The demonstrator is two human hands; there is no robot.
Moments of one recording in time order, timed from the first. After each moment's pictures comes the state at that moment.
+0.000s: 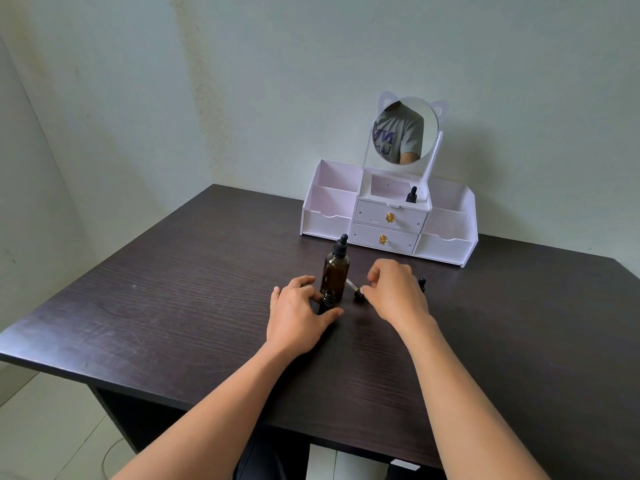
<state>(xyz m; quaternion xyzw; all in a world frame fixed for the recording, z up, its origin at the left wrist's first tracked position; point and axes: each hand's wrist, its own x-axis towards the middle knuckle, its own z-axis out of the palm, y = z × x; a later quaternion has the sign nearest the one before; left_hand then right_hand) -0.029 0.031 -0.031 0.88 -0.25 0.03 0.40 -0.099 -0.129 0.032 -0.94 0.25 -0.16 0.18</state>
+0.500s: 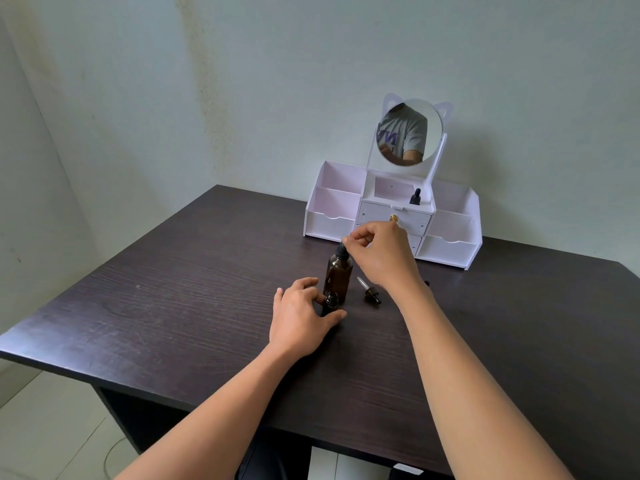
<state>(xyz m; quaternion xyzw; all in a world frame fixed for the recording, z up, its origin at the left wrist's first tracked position) -0.027 0.031 -0.033 0.88 -0.26 0.04 0.39 -0.071 -0.112 0.081 -0.90 0.16 -0.27 0.30</state>
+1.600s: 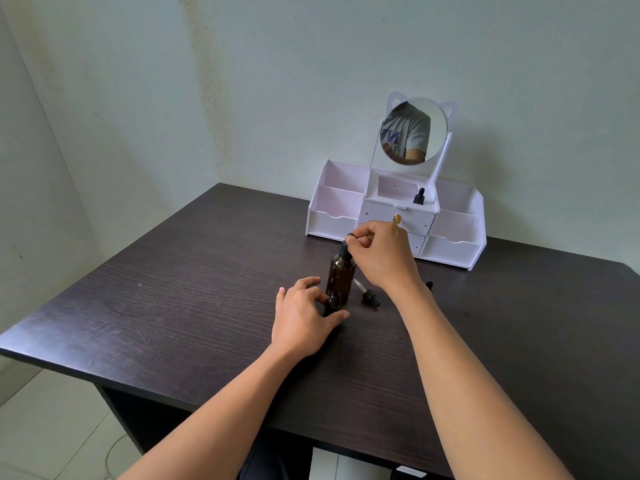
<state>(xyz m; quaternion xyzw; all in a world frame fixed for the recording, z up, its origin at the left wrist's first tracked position) -0.028 0.030 -0.031 0.88 -0.25 0.03 0.39 -0.064 -0.111 0.075 -0.90 0.14 -0.29 0.29</state>
